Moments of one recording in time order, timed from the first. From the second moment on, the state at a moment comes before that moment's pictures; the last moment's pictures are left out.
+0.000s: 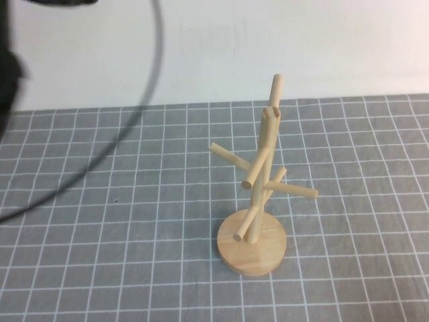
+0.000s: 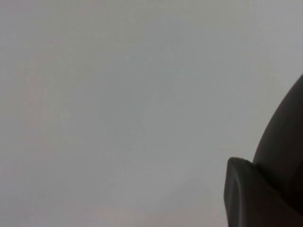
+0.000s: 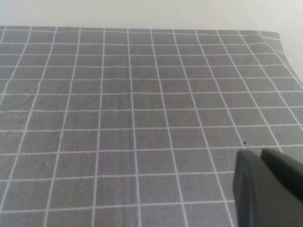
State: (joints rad) right arm 0.05 -0.04 0.03 -0.33 0.33 0.27; left arm -0.52 1.35 -1.16 -0.93 -0.86 1.23
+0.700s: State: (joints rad) right arm 0.05 -0.04 0.03 -0.33 0.33 0.27; left arm 0.14 1.55 -1.16 -0.52 0.68 0.48
